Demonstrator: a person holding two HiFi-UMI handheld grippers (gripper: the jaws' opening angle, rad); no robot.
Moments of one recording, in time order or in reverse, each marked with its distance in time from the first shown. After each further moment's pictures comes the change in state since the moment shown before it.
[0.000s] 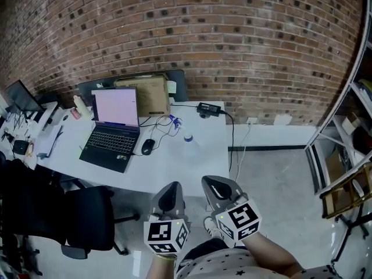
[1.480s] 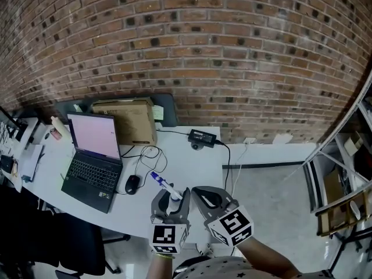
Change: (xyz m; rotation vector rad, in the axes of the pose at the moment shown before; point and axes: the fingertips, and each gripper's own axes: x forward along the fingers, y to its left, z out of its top) left arm 0.216 0.018 0.000 0.106 -0.028 -0.104; right arm 0.141 -0.127 -0.003 -0.001 0.093 0.088
